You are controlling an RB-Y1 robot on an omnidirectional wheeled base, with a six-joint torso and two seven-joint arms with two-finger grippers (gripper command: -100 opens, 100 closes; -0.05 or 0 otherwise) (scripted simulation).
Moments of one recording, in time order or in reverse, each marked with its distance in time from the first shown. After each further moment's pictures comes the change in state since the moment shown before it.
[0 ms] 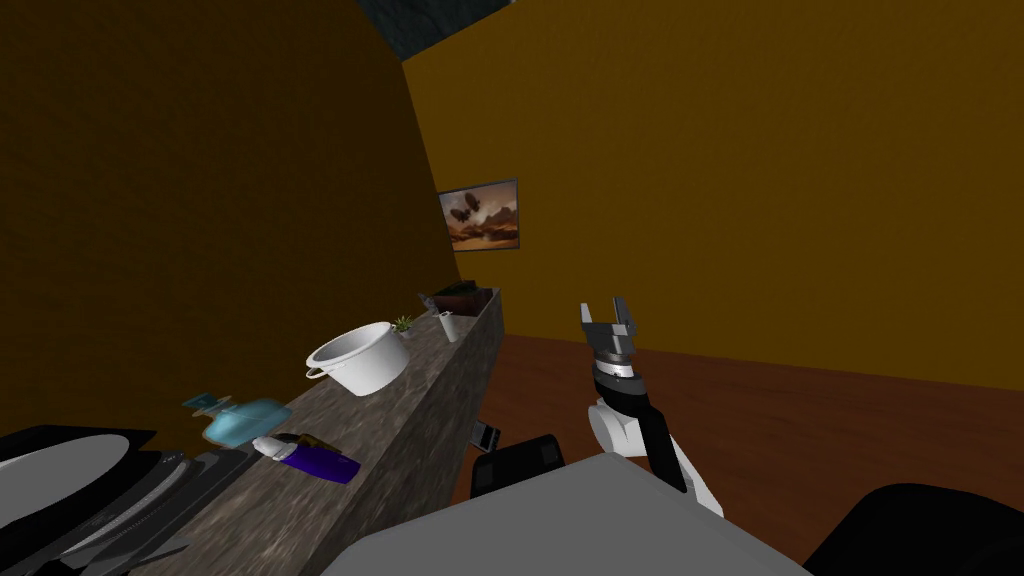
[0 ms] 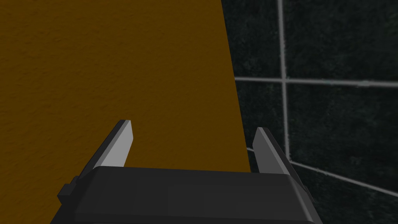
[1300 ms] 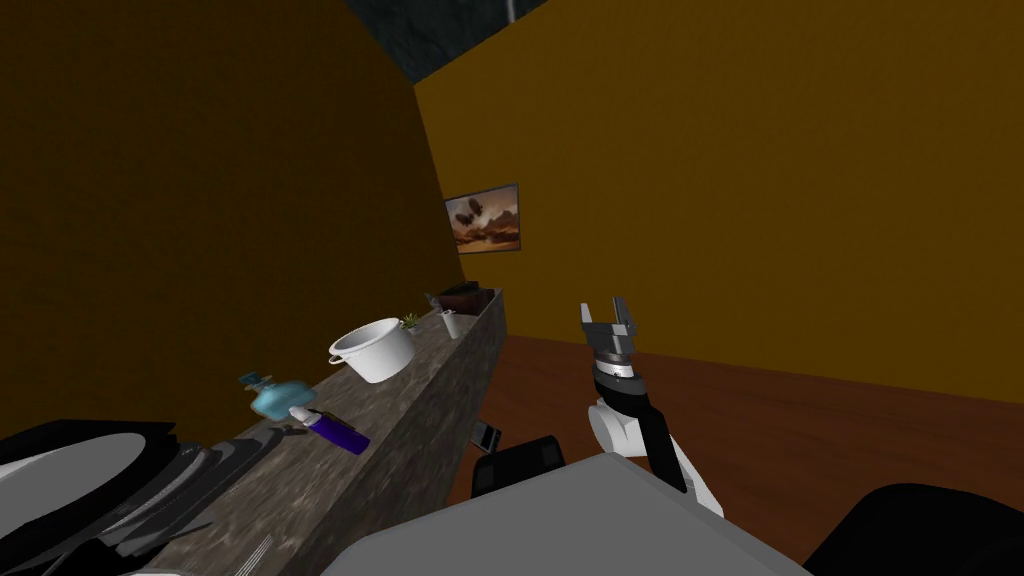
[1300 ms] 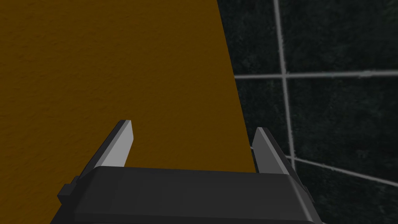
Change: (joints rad) left arm 0.026 -0.007 0.000 -0.076 -0.025 -0.065 0.007; right arm 0.000 0.000 0.000 0.000 0.000 0.000 0.000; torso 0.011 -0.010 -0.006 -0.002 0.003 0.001
